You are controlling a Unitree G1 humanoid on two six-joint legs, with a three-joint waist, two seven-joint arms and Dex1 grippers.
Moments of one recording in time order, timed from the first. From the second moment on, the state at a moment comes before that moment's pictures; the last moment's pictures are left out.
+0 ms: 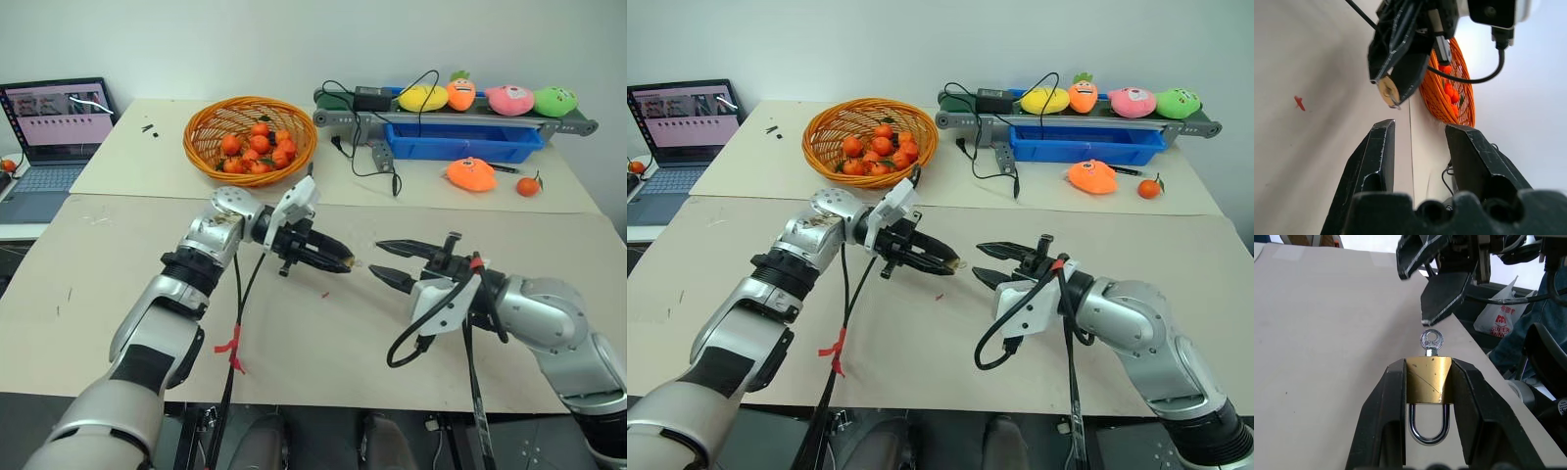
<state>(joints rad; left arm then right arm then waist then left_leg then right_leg) -1.07 0.40 -0.39 0.67 -0.43 0.19 -1.61 -0.21 -0.84 0.08 -0.55 -0.20 -0.15 0.69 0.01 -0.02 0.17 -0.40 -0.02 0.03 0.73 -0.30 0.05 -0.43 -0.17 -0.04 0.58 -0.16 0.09</state>
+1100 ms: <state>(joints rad) -1.09 0.40 -0.45 0.70 -0.47 0.17 -1.61 -0.23 -0.79 0.11 -0.52 -0.23 -0.21 0.72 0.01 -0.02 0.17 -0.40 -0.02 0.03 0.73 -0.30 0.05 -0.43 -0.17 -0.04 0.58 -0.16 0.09</state>
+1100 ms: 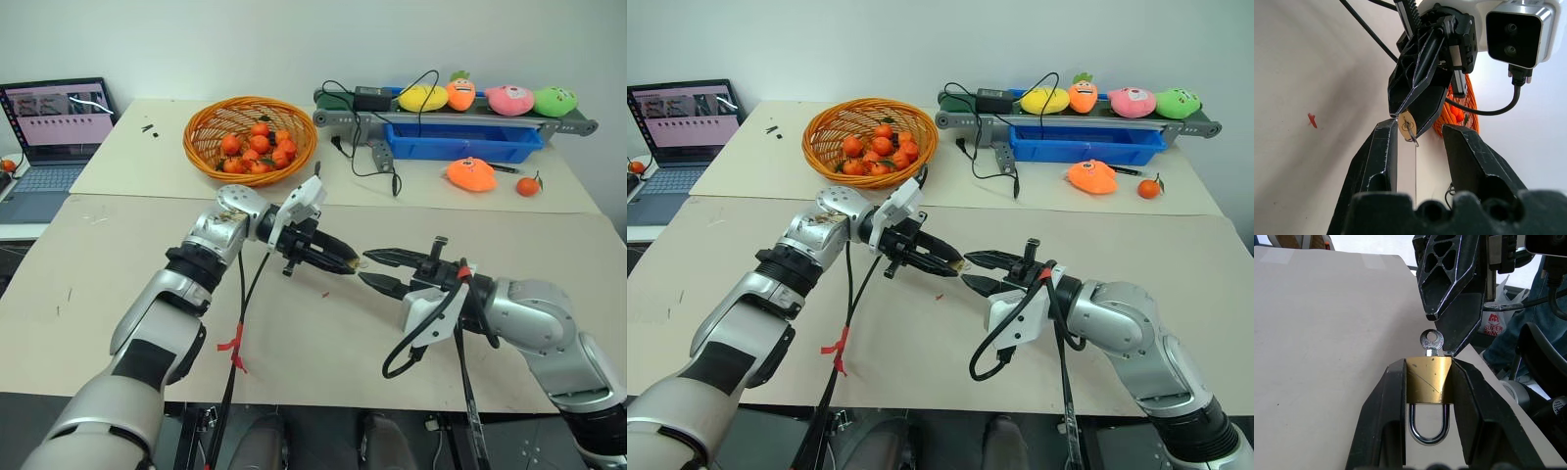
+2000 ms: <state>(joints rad) -1.09 0.43 -0.47 0.65 -0.50 0.17 -1.61 -0.26 -0.78 0.11 -0.49 -0.23 -0.23 0.72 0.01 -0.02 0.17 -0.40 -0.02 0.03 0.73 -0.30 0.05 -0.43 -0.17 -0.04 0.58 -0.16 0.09</state>
